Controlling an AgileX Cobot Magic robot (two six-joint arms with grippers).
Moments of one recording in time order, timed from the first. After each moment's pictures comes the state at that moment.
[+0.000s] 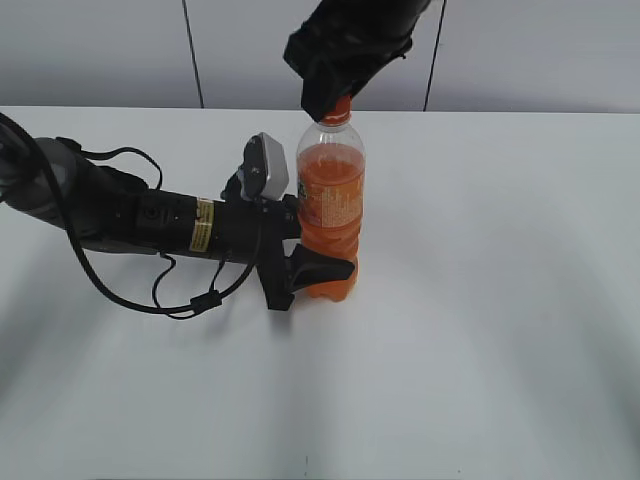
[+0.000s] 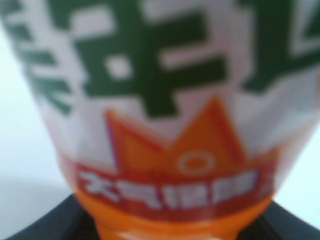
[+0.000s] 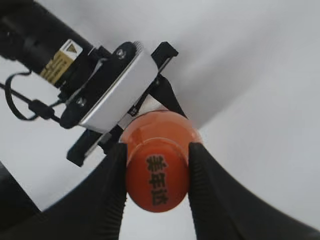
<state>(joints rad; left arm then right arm) -0.36 2.27 -1.17 1.36 -0.96 -0.60 0.62 1.97 -1.92 0.16 1.22 -0.35</state>
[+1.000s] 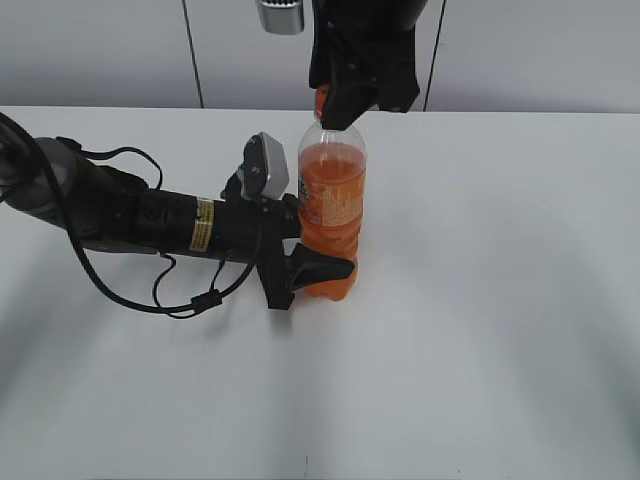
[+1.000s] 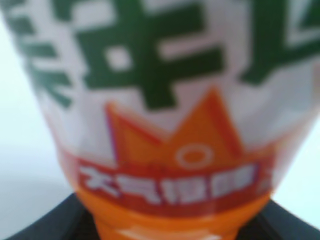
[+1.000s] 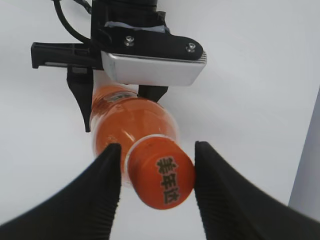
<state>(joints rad) -0.36 2.27 -1.17 1.36 -0.95 -0.60 0.62 1.96 -1.92 0.18 1.23 -1.32</state>
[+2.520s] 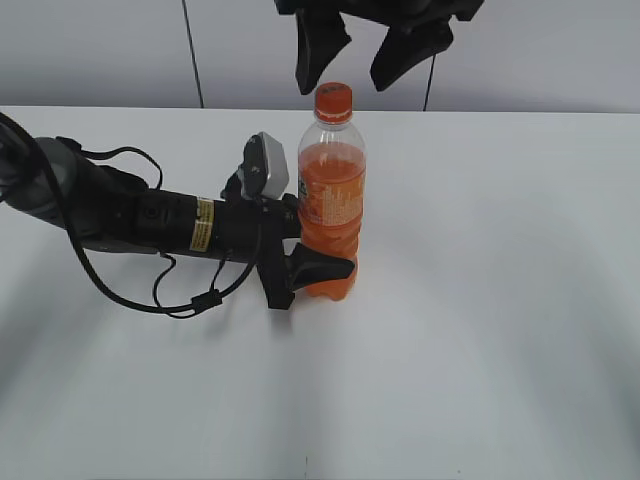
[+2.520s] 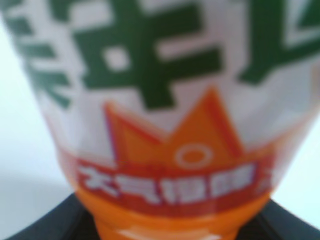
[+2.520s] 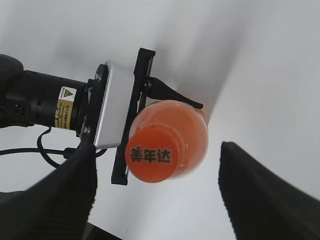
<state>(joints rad) -0.36 2.27 -1.17 1.36 -0.95 -0.60 0.62 1.92 -1.92 0.13 1.23 0.18</state>
